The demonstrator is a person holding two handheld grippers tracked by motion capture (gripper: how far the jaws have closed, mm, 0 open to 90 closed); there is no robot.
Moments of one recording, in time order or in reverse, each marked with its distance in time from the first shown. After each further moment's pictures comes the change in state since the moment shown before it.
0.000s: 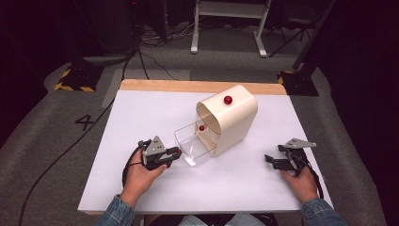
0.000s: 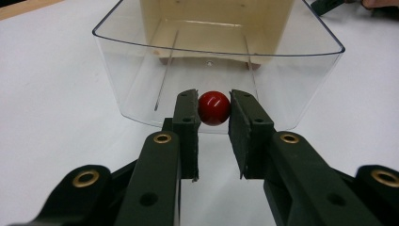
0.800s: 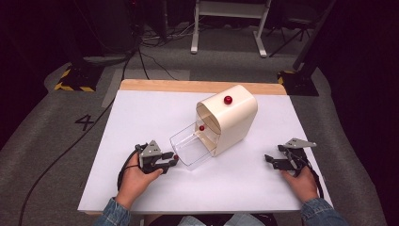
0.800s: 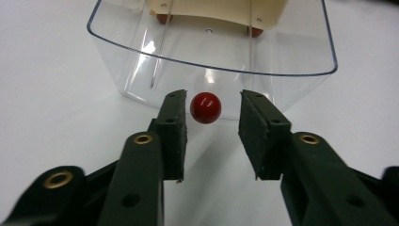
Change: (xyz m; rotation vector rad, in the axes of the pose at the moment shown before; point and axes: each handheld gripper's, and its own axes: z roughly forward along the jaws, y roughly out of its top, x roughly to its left) left arm 0.005 -0.017 -0.003 0.064 -0.032 -0.078; right arm -0.001 0.000 0.000 0.001 0.004 0.002
